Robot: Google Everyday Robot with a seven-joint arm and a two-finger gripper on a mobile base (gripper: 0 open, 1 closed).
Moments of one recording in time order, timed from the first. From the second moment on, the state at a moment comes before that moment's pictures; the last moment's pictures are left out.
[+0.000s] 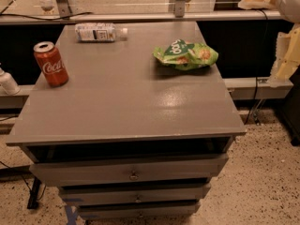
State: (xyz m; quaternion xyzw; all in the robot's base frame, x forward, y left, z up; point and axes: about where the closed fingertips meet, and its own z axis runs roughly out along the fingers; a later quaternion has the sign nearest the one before) arm 0.500 -0.215 1.014 -0.73 0.64 -0.01 0.24
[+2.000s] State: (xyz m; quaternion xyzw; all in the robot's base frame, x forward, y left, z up) arm 0.678 -0.197 0.919 -0.66 0.66 0.03 0.36
